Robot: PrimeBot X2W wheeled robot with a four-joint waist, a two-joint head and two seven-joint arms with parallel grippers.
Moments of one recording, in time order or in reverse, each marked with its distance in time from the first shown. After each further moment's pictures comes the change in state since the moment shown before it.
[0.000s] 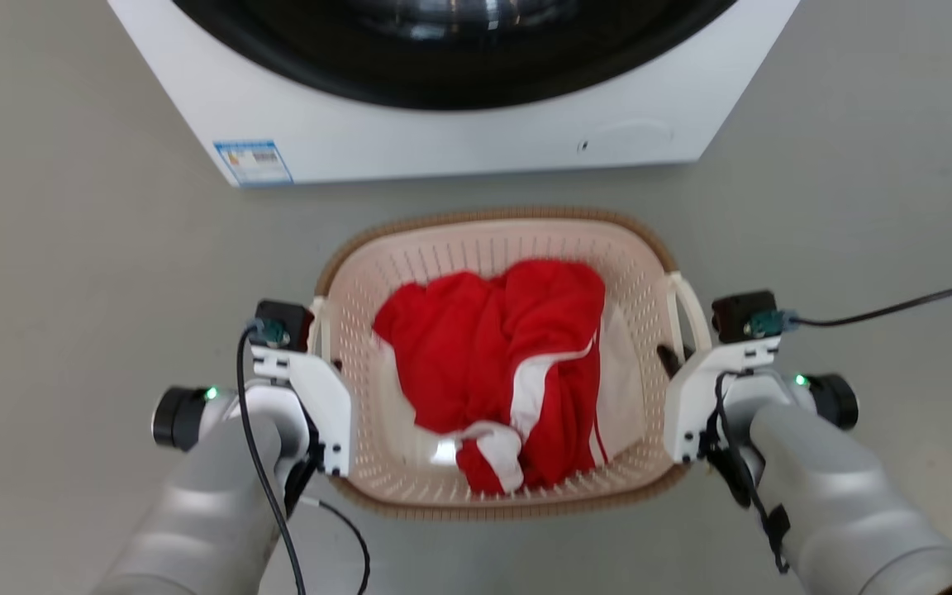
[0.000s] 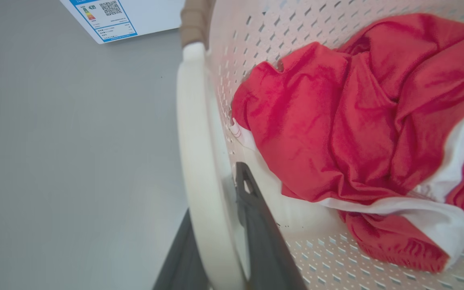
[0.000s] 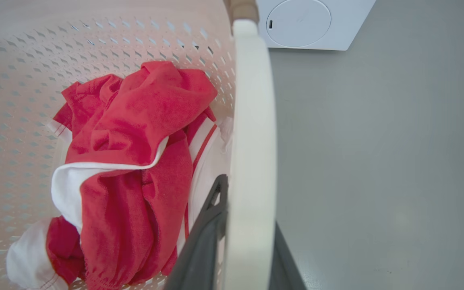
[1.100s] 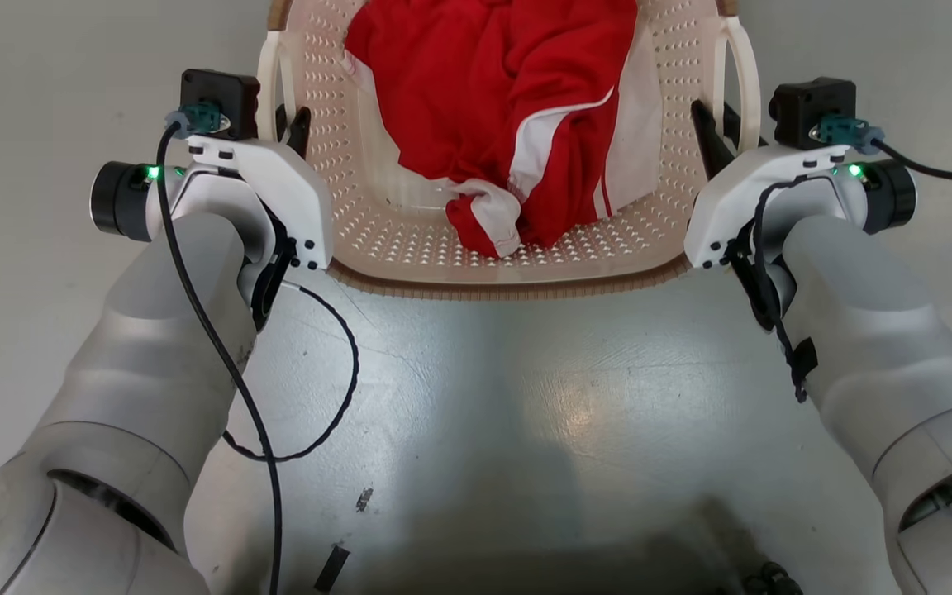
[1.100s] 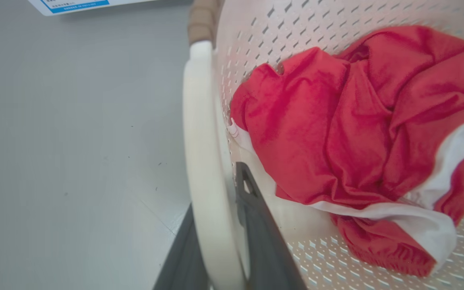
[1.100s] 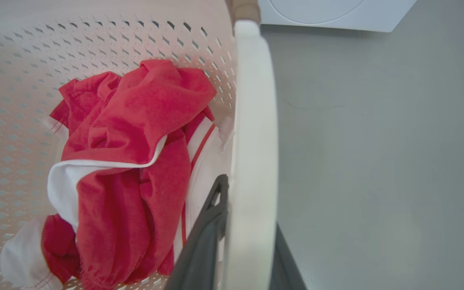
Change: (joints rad) left arm -0.342 0.030 0.026 -0.003 0.001 0.009 -0.162; right arm -0.311 -0.007 -0.228 0.024 -0.250 0.002 -0.184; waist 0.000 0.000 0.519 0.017
